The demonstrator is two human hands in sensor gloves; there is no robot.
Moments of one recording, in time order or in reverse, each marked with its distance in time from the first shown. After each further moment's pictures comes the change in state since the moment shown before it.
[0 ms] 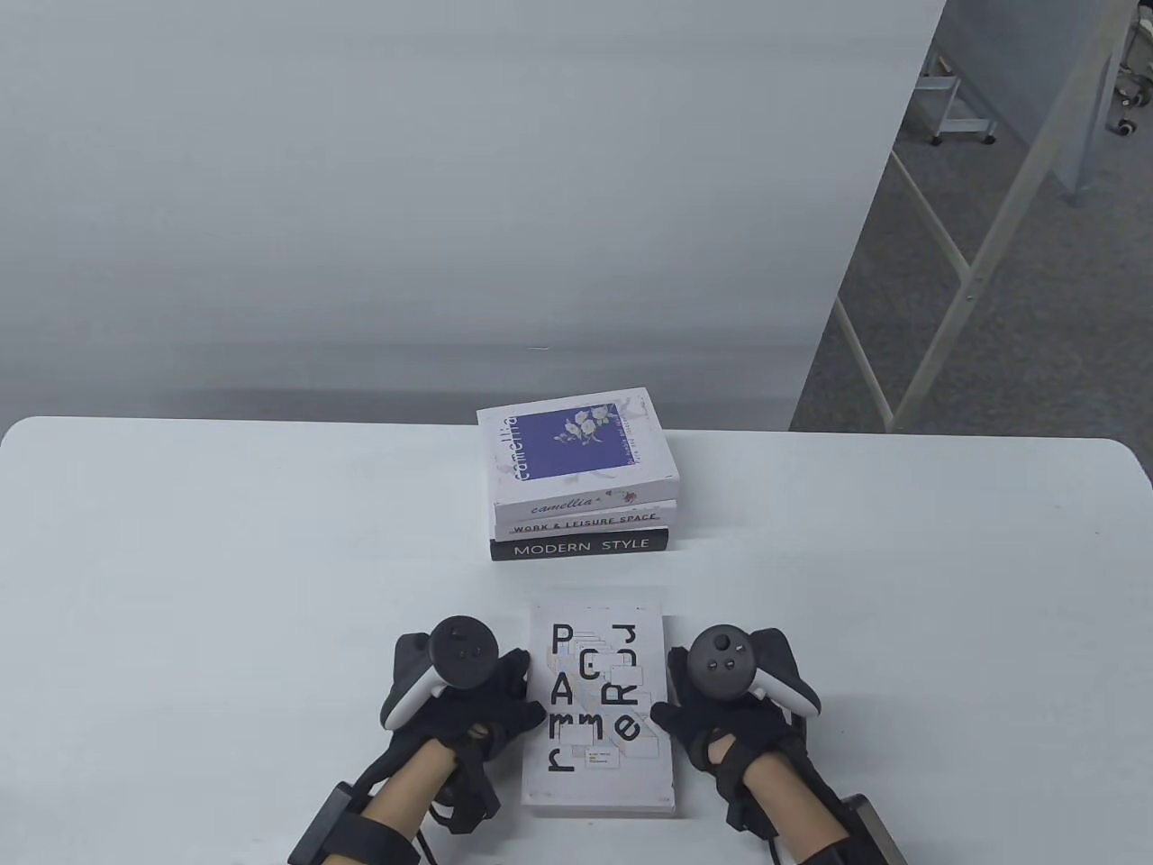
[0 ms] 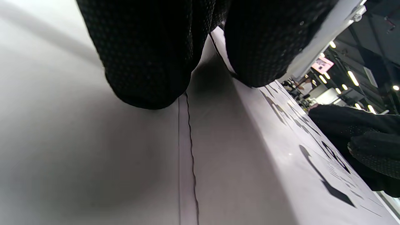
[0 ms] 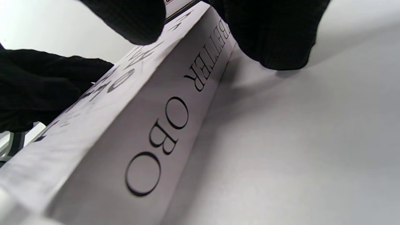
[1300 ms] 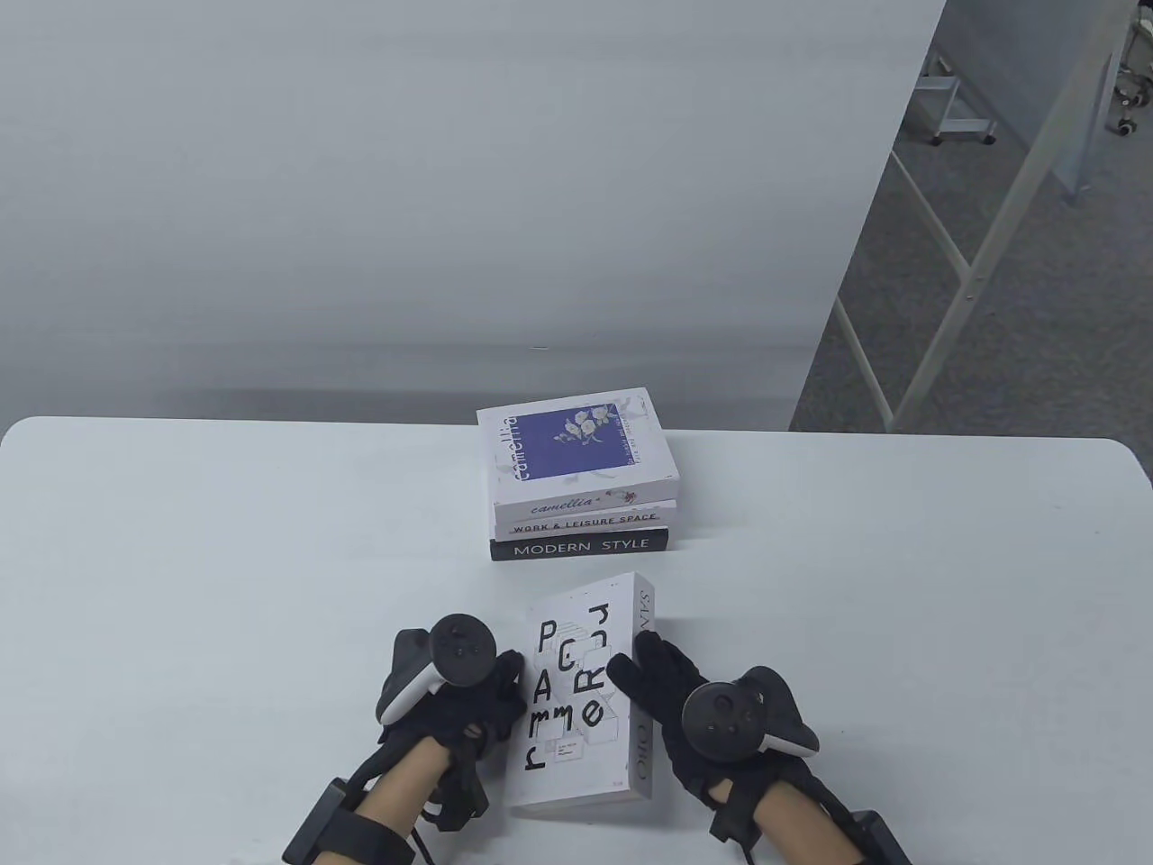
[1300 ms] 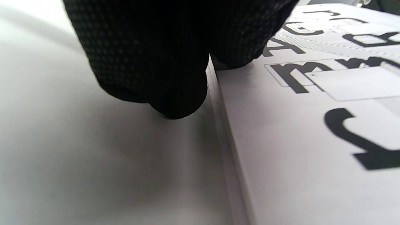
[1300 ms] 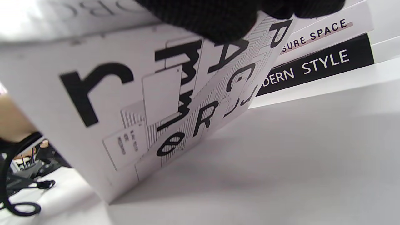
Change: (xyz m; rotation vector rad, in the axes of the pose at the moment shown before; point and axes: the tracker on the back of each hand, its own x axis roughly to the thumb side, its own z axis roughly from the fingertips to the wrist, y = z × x) left_hand -0.004 0.006 -0.002 -0.005 0.018 -0.111; right_hand 0.051 0.002 0.035 -0.276 -0.415 0.176
